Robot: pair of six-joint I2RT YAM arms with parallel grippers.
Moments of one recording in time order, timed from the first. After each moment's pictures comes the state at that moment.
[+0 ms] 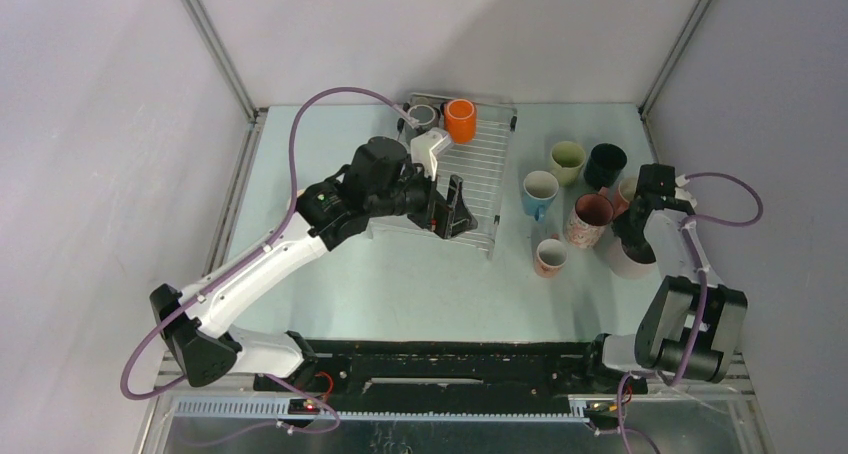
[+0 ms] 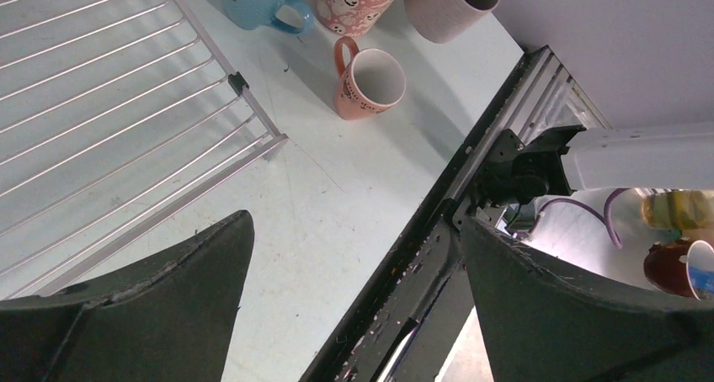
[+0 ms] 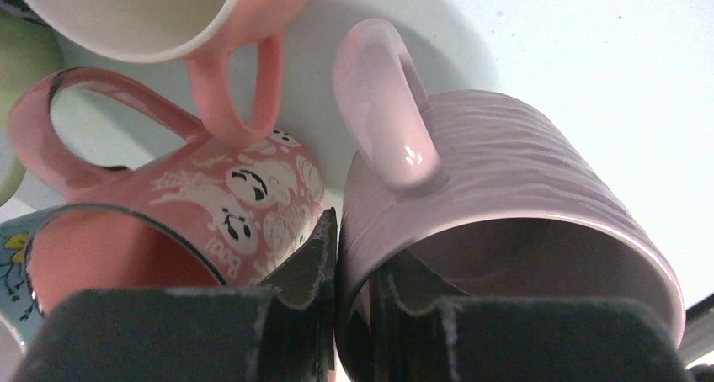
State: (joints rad) left arm -0.82 1.31 1.37 -0.54 0.28 -0.34; right arm -0.27 1.33 0.92 -0.67 0.21 0.71
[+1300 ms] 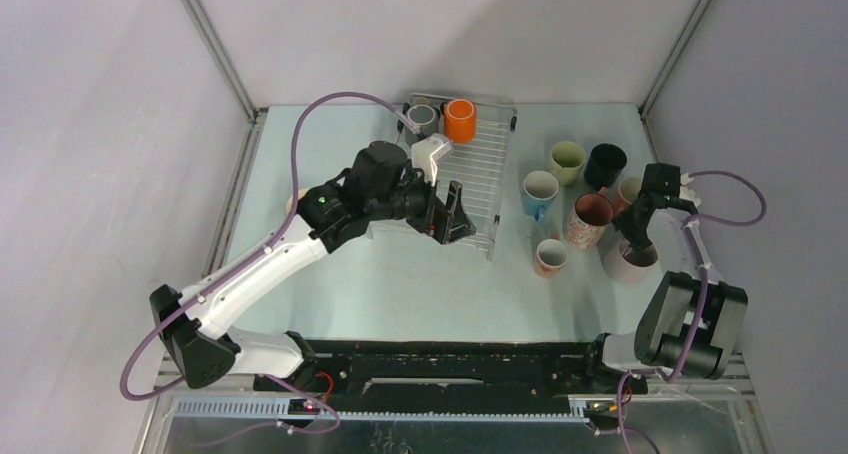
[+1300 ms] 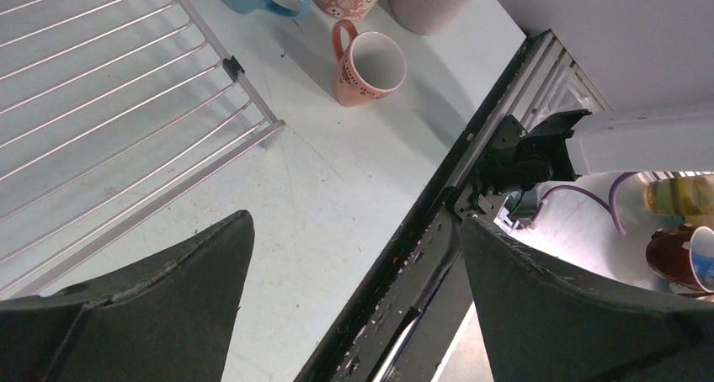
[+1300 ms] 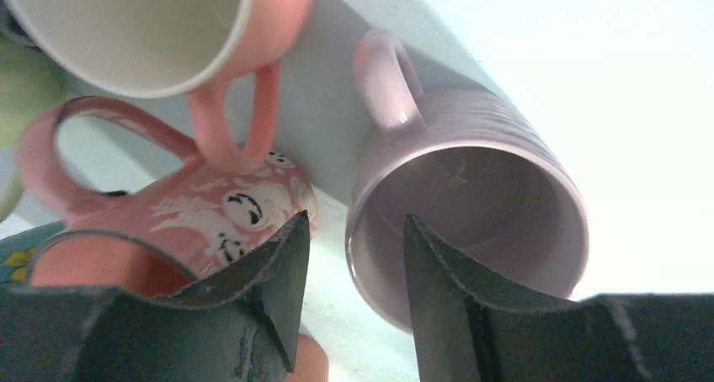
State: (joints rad) left arm -0.82 1.30 1.34 -0.54 0.29 -0.33; right arm -0.30 1.38 0.92 -0.61 0.20 0.67
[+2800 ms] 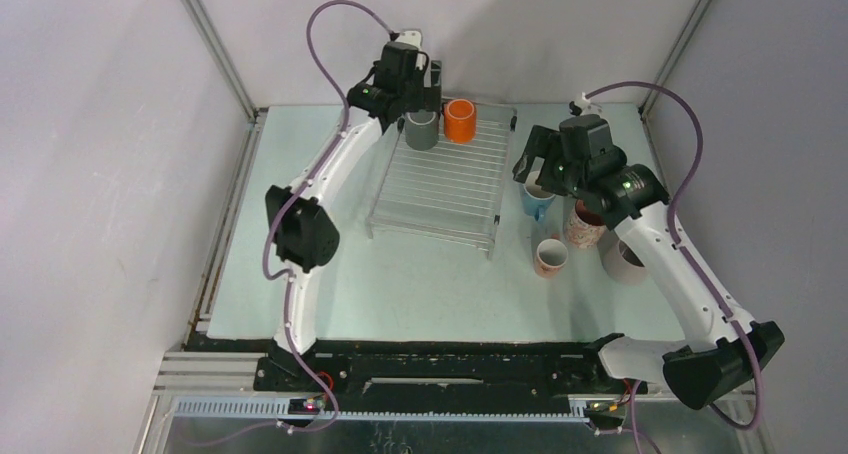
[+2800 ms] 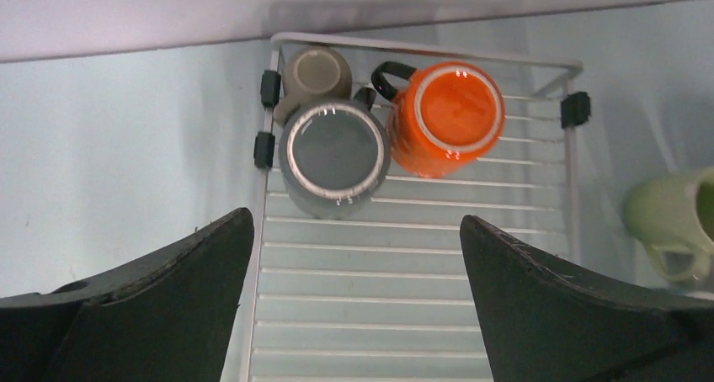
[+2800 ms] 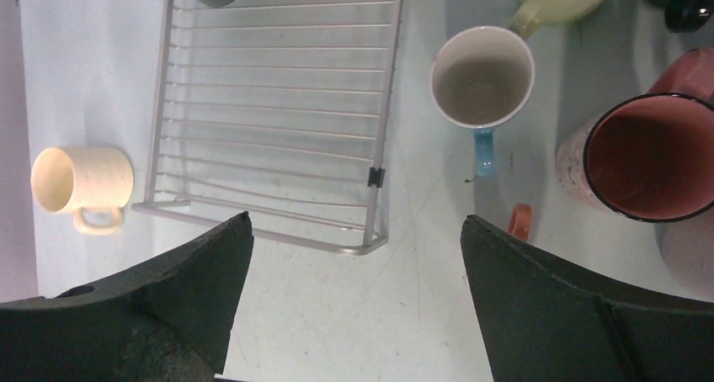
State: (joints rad) left arm -0.47 2.11 2.22 -0.63 -0.21 -0.25; right arm 0.42 1.25 1.40 -0.81 0.21 0.58
